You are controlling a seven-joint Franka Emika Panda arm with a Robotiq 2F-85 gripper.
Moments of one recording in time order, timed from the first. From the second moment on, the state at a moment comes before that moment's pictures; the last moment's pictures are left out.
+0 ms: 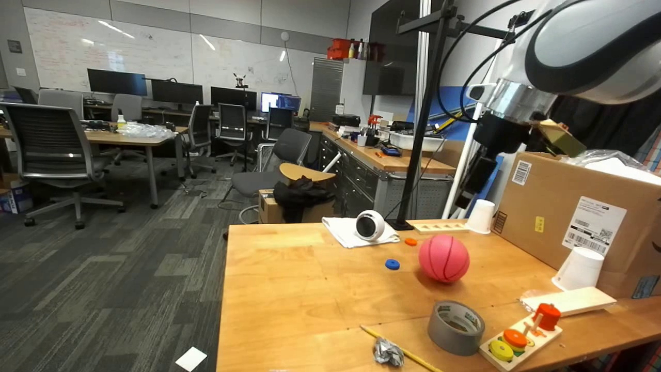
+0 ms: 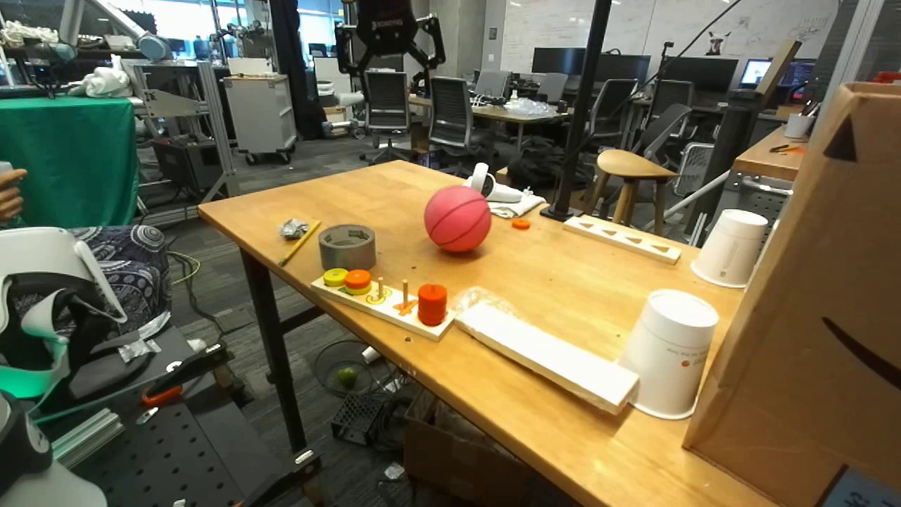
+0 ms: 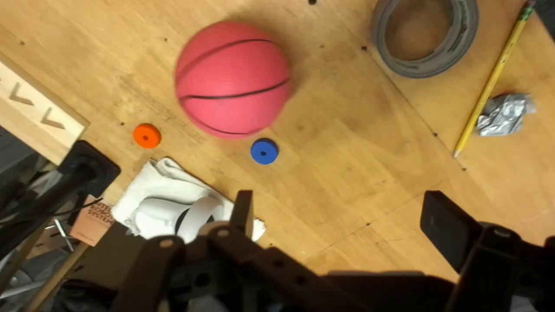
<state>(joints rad) 0.11 -0.26 0.07 -2.30 0.04 2.30 -0.67</state>
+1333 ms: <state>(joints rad) 0.07 0.00 -0.04 -2.44 0.19 2.50 -0.98</state>
